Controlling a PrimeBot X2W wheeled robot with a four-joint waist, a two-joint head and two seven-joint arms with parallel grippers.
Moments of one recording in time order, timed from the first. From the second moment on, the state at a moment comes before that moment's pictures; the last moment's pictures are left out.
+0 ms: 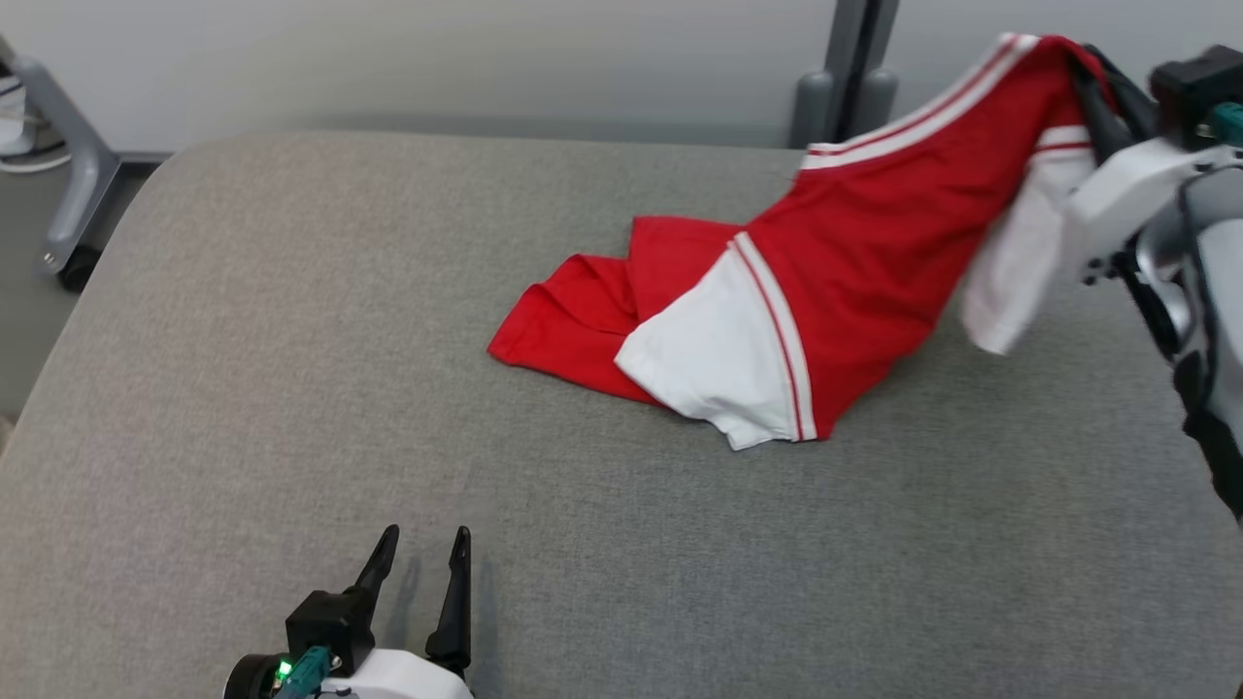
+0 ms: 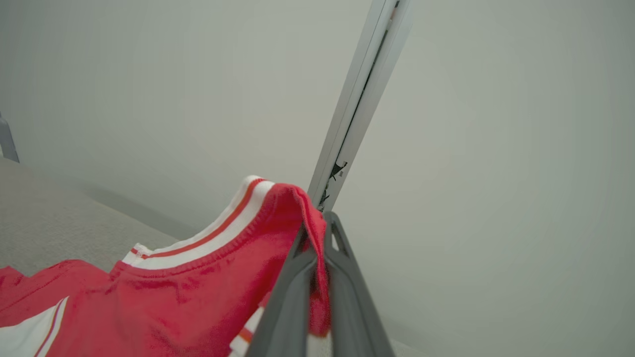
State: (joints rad) left arm -0.05 0.05 -0.23 0.41 -0.27 0.05 -0.26; right arm -1.03 -0.28 0.35 1.00 0.12 0.13 -0.22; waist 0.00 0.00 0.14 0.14
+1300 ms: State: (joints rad) left arm -0.08 0.05 -0.28 0.40 -0.31 0.07 -0.26; right arm -0.82 -0.05 0.73 1.09 0.29 0.13 -0.19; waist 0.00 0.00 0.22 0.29
